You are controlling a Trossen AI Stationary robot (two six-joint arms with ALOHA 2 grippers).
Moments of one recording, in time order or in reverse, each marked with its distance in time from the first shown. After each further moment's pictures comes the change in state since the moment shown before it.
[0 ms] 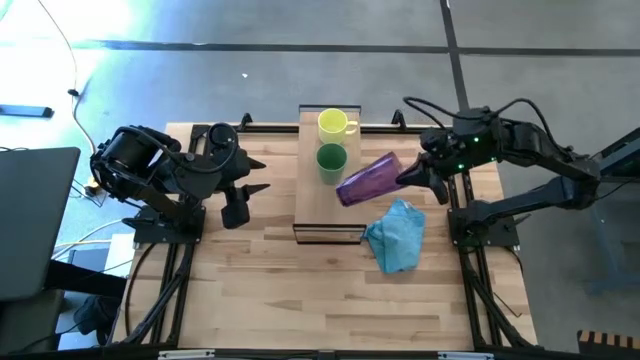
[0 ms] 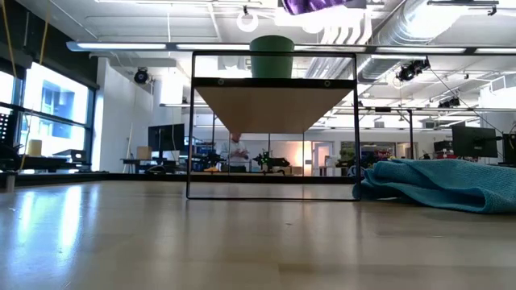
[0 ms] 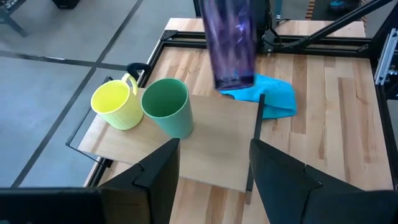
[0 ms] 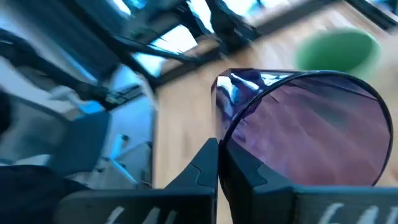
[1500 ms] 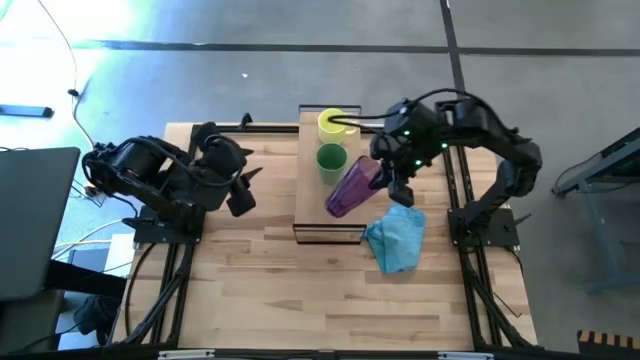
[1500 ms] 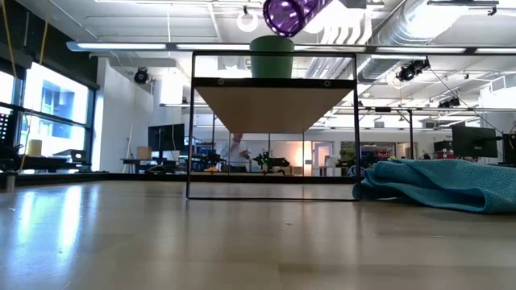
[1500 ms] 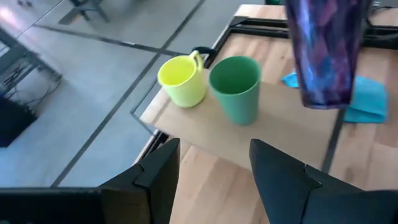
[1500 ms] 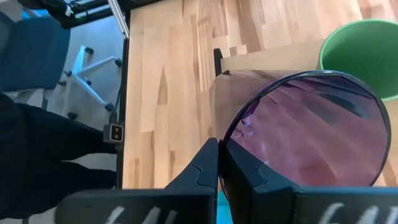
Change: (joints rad) left arm 0.000 -0.129 -0.304 0.000 -0.251 -0.173; right arm 0.057 0.585 0.753 -0.568 0.015 -0.244
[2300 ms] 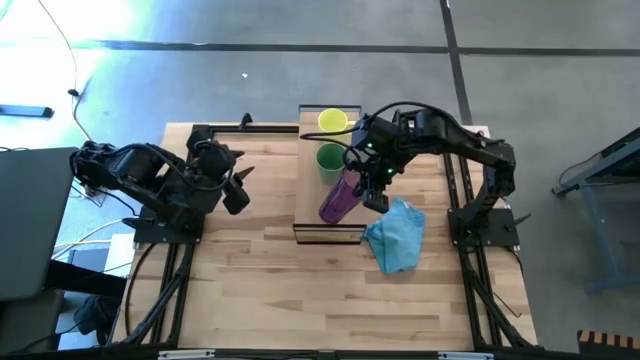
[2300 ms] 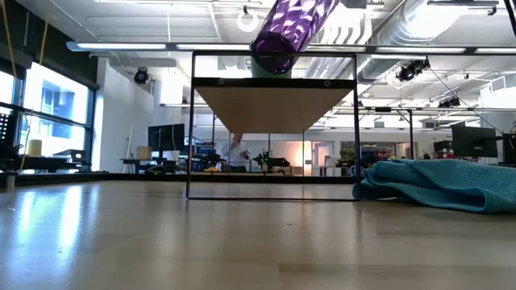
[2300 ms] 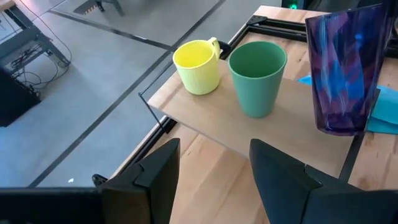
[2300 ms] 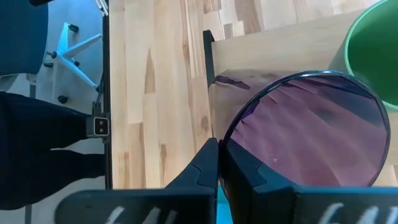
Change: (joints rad) left arm -0.001 -0.188 -0.329 0.135 -0.054 -0.112; right arm 0.006 0.132 0.000 0.001 0.006 -0.002
